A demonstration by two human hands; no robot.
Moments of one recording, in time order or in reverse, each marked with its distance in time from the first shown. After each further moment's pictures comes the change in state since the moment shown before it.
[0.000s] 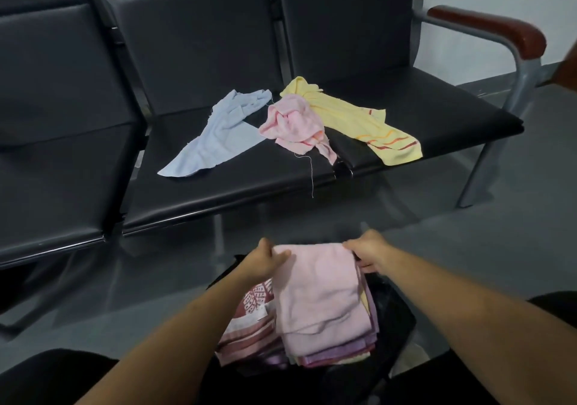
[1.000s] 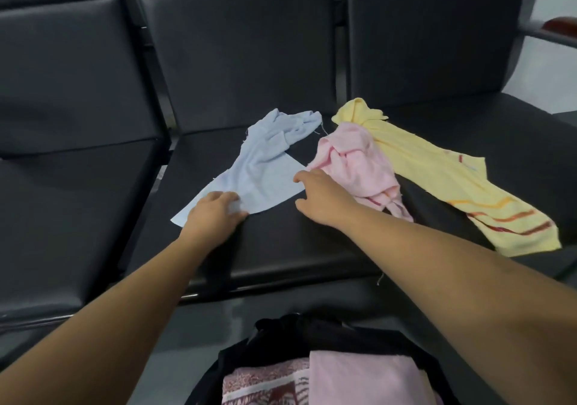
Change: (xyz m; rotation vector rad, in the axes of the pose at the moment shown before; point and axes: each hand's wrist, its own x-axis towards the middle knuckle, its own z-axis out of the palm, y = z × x) left_hand 0.157 -0.008 -0.217 0.346 0.492 0.078; right_hand 0.103 -0.274 0.099 -0.772 0.001 -0.923
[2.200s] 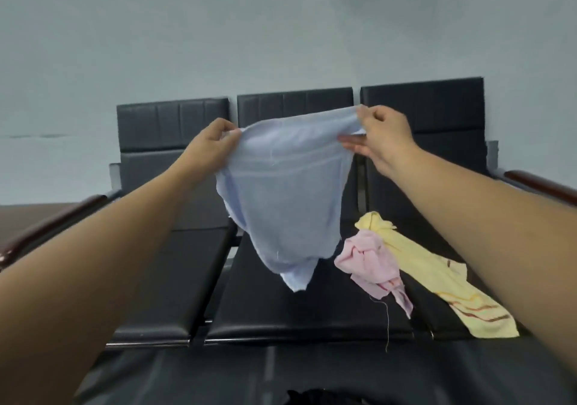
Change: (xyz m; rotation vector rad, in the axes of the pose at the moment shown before) left_hand -0.129 0.099 -0.364 -0.531 0.477 0.235; right_hand -0.109 -0.175 -0.309 1.156 0.566 -0.084
